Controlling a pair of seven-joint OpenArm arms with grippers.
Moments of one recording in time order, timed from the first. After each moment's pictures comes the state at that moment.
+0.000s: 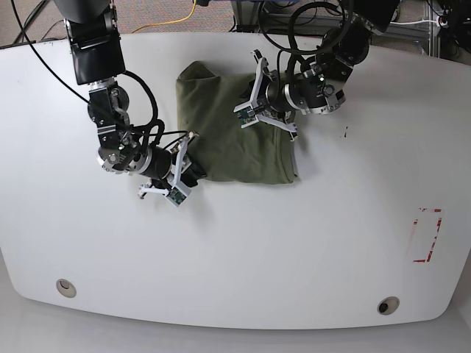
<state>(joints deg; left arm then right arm) 4.0 -11.9 27.0 101.5 -11.4 -36.5 56.7 10.6 17.8 -12.0 76.4 15.7 40.2 -33.5</state>
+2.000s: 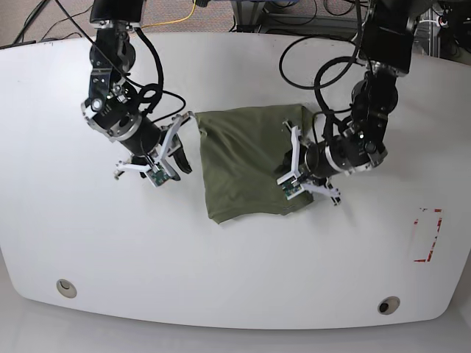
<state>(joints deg) -6.1 -13.6 12.5 98.5 -11.2 -42.0 49.8 -4.1 7.0 5.7 106.8 9.6 40.4 -45.8</state>
